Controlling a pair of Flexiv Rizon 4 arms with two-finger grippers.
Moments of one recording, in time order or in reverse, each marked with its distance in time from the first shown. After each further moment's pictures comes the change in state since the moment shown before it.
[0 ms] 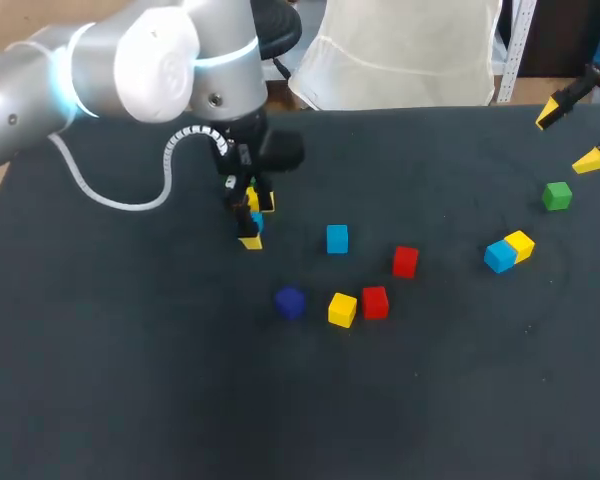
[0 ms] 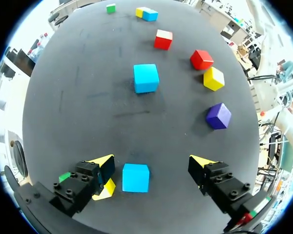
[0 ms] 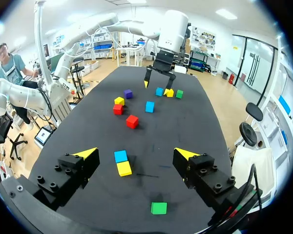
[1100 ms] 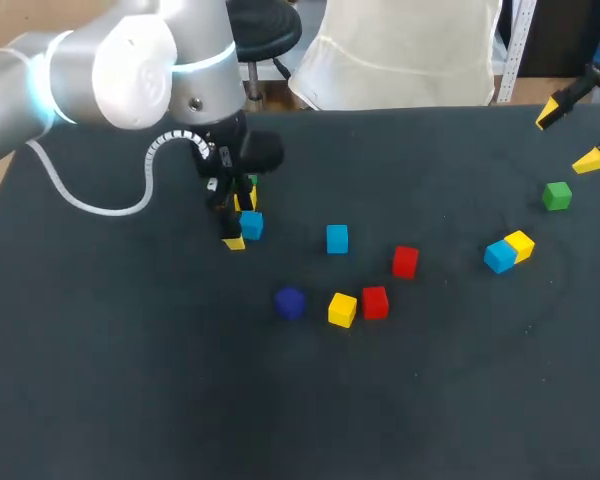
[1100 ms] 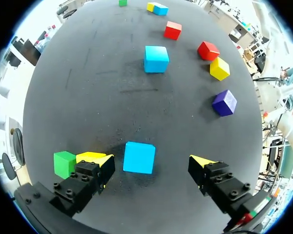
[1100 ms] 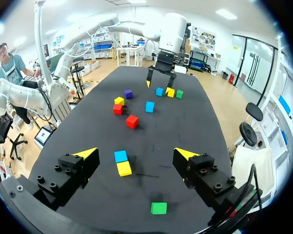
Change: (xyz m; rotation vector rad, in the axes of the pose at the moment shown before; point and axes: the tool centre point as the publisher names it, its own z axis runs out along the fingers) left arm 0.028 0.006 0.003 -0.025 0.001 -0.056; right arm 0.000 0.000 0.000 0.000 0.000 0.000
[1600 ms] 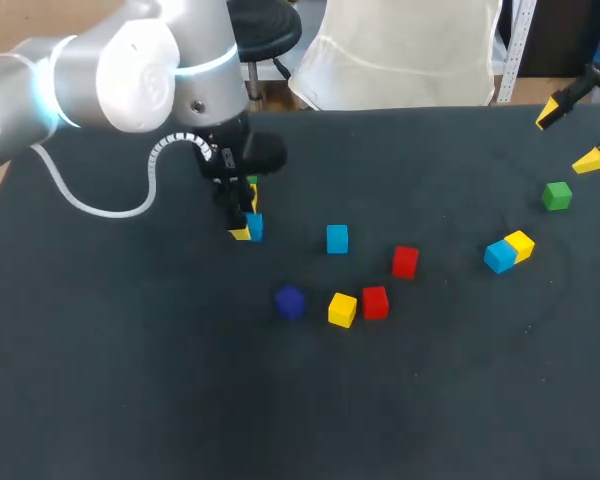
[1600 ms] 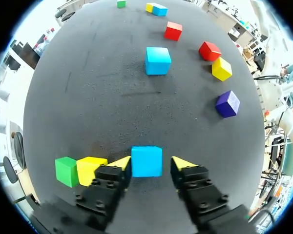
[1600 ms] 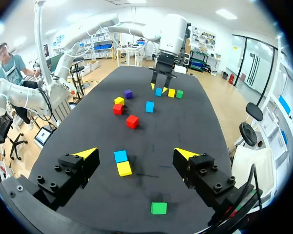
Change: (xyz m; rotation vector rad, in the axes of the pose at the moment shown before) left arm -0.004 0.003 0.004 -0.005 -0.007 0.017; right arm 0.000 0.000 0.000 0.000 0.000 0.000
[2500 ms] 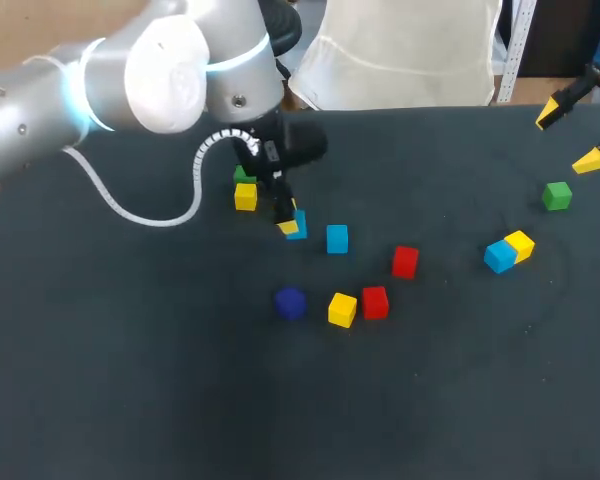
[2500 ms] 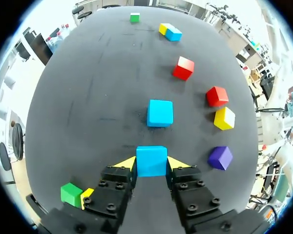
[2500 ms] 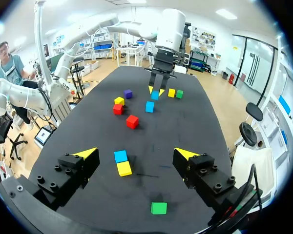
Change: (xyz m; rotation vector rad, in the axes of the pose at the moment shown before) left arm -0.074 -0.006 -0.006 -0.011 -0.101 -0.139; right arm 0.000 0.000 0.000 0.000 0.000 0.000
